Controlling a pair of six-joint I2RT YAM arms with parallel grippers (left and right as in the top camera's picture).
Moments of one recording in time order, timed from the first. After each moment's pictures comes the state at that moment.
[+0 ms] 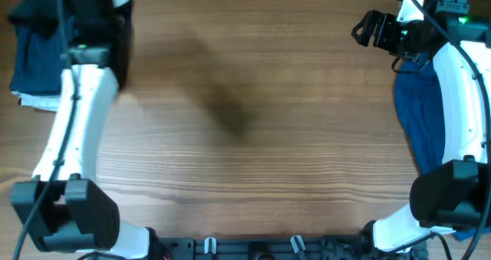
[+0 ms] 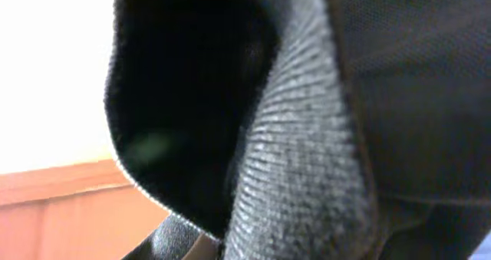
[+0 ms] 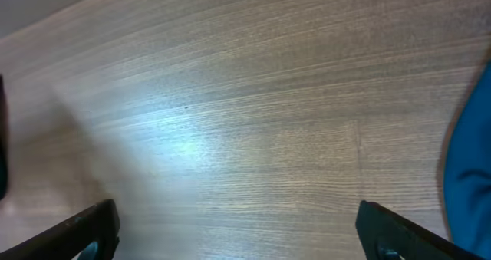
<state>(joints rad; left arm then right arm) 0.06 1.67 1.47 -0.10 -0.55 1.42 -0.13 1.77 1.71 -1.00 -0.31 0.15</state>
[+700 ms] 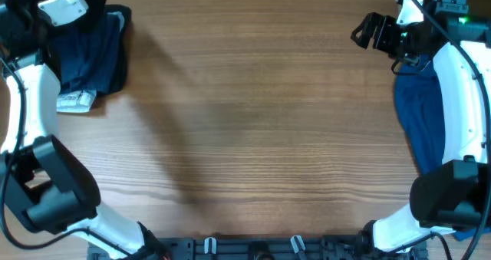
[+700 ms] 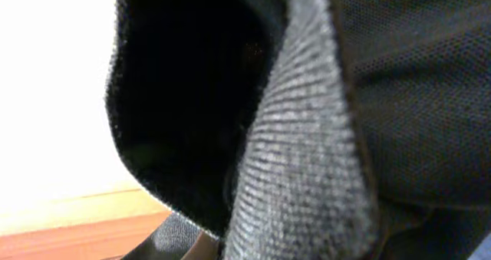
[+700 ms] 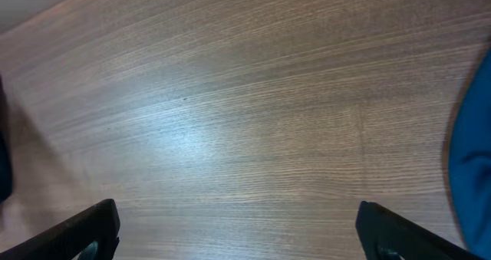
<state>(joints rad) 0.40 1.86 1.47 0.09 0.10 1.50 -0.13 1.77 1.71 -1.03 -0.31 0.18</state>
